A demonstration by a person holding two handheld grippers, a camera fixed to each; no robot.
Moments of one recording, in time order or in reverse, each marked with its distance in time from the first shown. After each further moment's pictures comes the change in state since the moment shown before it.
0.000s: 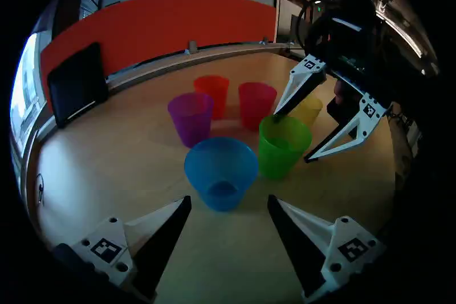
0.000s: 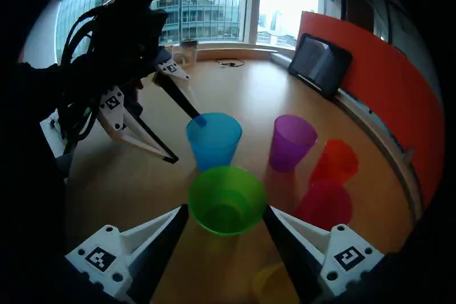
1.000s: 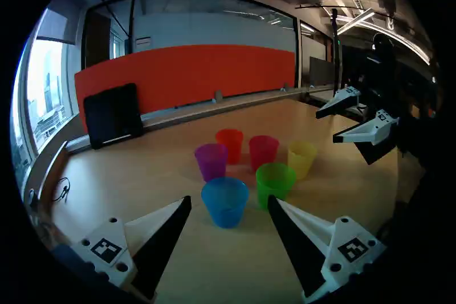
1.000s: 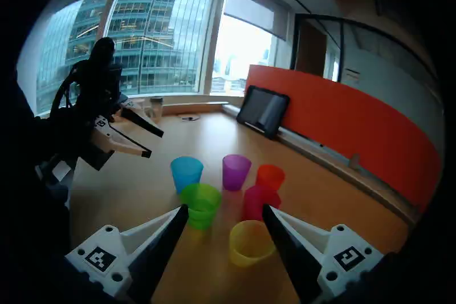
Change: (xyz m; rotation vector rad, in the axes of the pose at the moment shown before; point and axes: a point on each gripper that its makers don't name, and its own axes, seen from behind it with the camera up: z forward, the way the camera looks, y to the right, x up) left arm 0.047 0.011 -0.077 0.198 0.280 -0.043; right arm 0.015 0.011 -0.129 -0.301 0.326 0.095
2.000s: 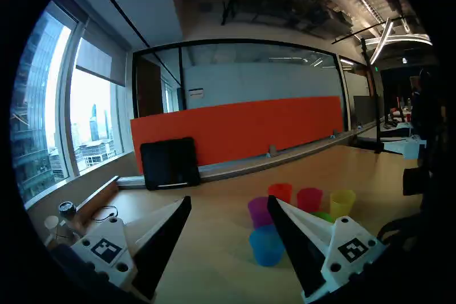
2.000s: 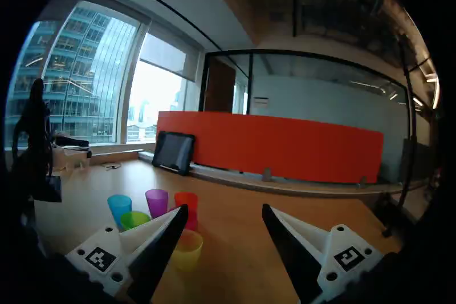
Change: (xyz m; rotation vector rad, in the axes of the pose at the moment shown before) left arm 0.069 -0.046 -0.049 0.363 0.321 0.011; right arm 0.008 0.083 -0.088 -0.542 0.274 0.164
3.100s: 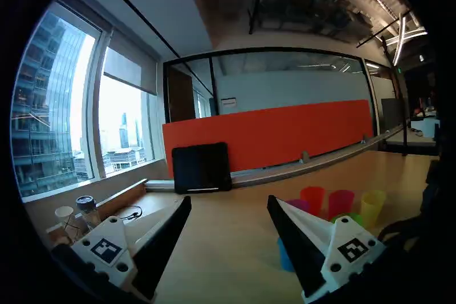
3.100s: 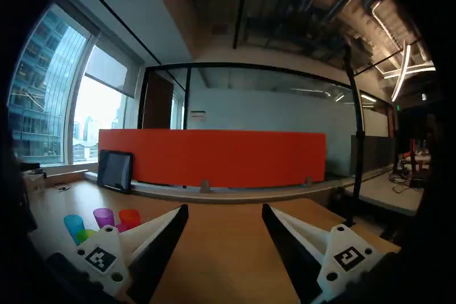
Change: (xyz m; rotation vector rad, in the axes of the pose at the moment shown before) left arm -0.022 -0.034 0.005 0.208 0.062 0.004; right arm 0.012 0.083 -0.021 -0.355 0.080 0.061
